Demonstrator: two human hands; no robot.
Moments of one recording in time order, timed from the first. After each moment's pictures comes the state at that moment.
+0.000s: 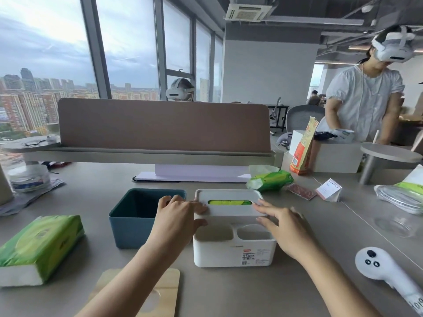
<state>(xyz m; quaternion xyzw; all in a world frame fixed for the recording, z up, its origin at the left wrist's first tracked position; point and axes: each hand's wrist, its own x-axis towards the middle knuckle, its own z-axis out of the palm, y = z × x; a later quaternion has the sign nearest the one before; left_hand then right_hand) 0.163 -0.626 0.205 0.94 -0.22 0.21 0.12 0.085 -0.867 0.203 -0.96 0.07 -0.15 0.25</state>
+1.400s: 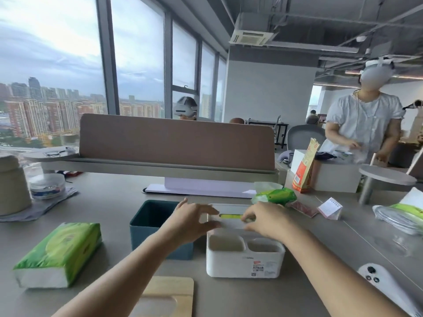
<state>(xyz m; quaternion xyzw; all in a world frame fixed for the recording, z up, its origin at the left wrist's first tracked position) 0.173 -0.605 0.239 0.91 -0.33 0.10 0.21 0.118 -0.815 0.264 -1.00 0.04 -0.05 0.07</state>
